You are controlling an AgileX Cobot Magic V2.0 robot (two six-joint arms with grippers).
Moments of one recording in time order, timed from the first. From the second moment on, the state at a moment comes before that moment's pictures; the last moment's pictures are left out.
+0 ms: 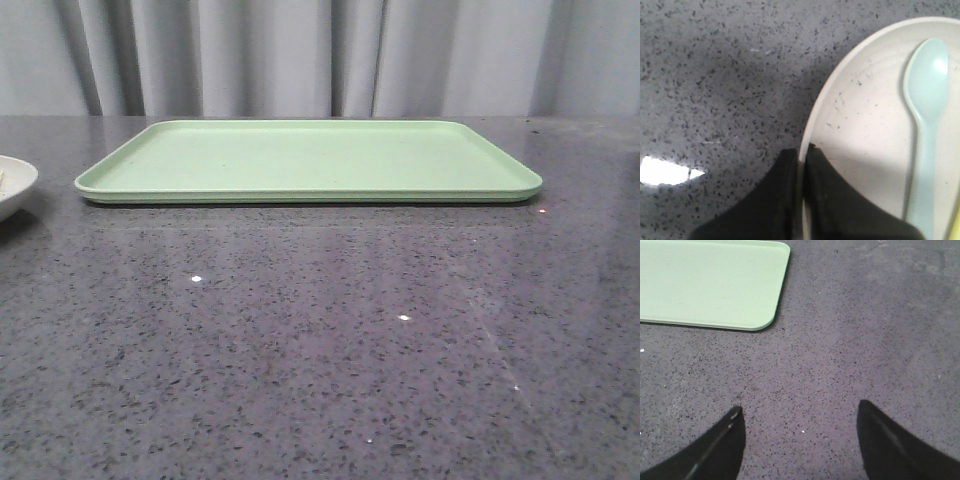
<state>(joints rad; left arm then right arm) 0.44 1.36 -0.92 -0.40 0.79 0.23 0.07 0.35 -0.72 0.11 0.93 -0.03</state>
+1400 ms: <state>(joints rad) 0.29 1.25 -1.01 -0.83 0.85 0.35 0.07 0.35 -0.72 0.11 0.89 -0.03</state>
